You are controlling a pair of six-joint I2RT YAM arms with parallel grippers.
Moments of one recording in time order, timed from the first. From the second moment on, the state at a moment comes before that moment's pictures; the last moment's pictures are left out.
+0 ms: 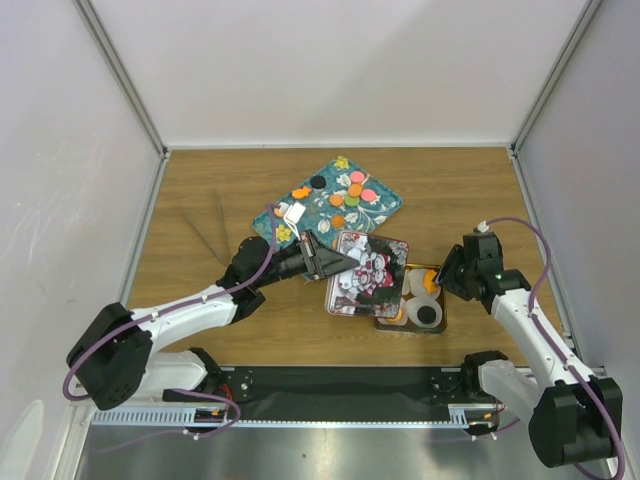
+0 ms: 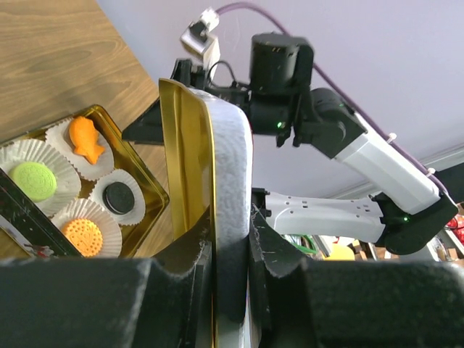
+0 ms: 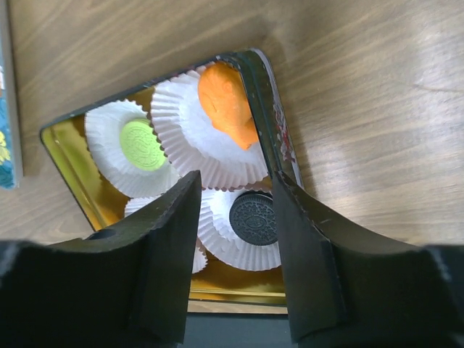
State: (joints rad) left arm -0.75 1.23 0.55 0.77 0.49 -1.05; right arm 0.14 0.96 0.62 -0.59 0.01 0.63
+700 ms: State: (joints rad) left arm -0.69 1.23 0.54 0.78 0.55 -1.06; right arm 0.17 0.94 0.59 -0.55 0.11 0.66
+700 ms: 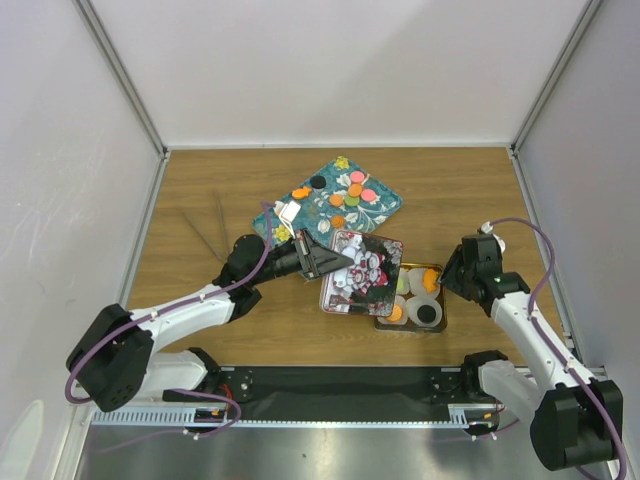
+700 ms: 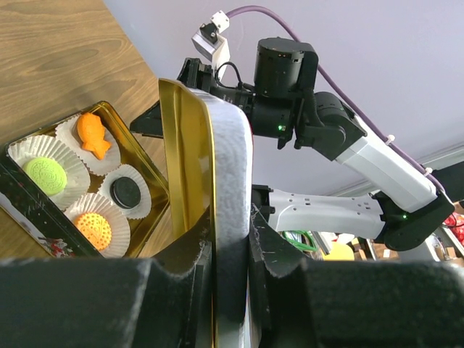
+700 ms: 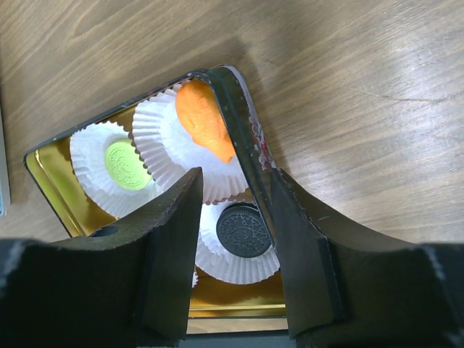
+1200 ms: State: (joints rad) left arm -0.65 1.24 0.53 0.79 0.58 -1.06; right arm 0.21 0.96 0.50 -0.47 0.07 0.73
